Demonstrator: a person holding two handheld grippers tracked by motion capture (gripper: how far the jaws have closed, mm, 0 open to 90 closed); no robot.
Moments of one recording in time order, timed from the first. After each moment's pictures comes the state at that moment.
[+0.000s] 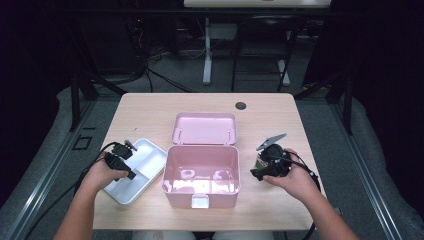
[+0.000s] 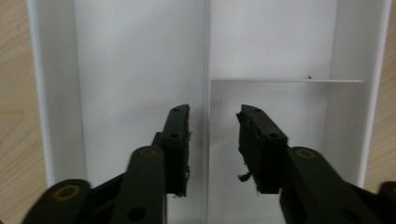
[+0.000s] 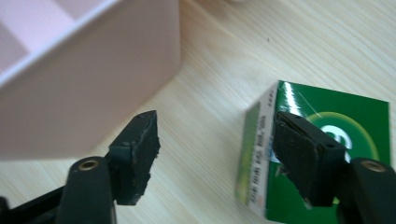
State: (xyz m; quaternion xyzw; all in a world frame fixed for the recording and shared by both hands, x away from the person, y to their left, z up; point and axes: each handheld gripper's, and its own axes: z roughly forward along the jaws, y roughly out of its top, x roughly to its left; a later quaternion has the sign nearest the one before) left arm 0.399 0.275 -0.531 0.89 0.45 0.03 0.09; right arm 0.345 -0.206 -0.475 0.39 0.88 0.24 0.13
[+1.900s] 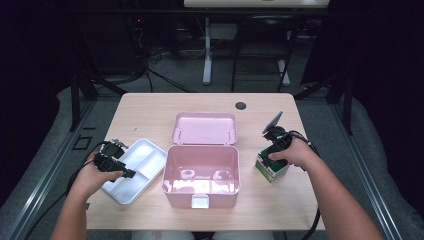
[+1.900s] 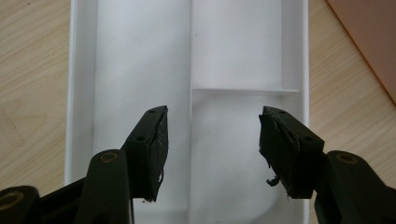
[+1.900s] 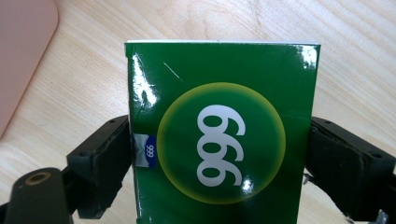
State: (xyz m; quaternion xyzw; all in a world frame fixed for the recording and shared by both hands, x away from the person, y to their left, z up) left arm 0.378 0.286 -0.504 0.87 0.45 0.05 0.18; right arm 0.432 -0.235 -0.493 0.49 0.87 0.06 0.02
